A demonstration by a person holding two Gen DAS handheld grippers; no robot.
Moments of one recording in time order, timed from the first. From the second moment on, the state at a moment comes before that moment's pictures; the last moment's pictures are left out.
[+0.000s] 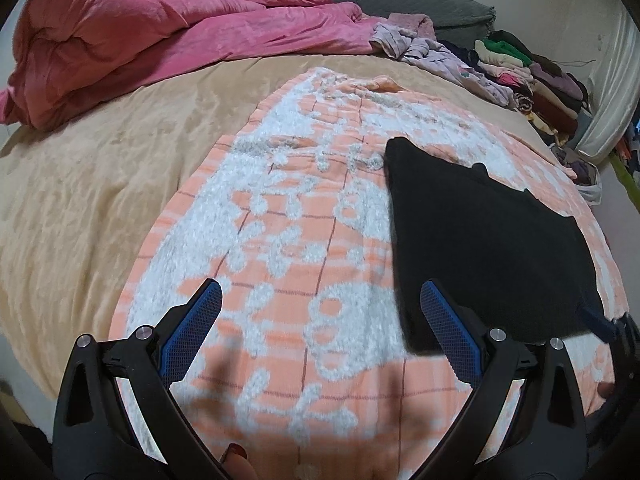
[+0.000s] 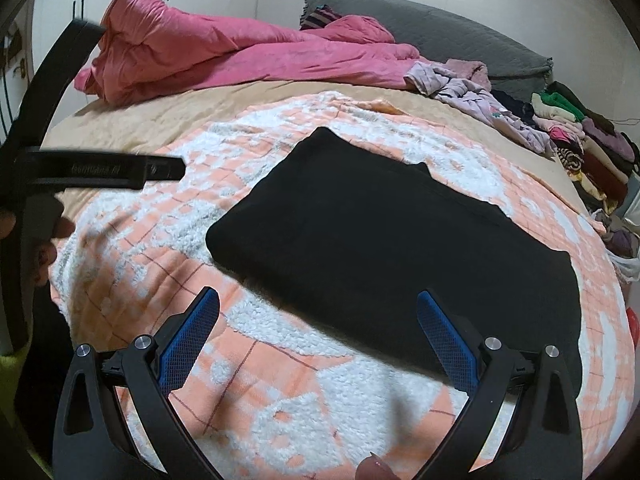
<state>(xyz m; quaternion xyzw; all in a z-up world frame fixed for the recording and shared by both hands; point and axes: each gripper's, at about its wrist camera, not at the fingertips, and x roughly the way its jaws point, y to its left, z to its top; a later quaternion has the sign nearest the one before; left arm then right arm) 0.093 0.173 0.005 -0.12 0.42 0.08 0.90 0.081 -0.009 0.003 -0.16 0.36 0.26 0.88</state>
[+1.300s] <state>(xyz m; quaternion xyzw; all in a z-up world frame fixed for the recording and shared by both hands) 0.200 0.160 -0.010 -0.10 0.45 0.06 0.89 0.109 0.027 -0.057 -0.26 0.36 0.22 0.87</state>
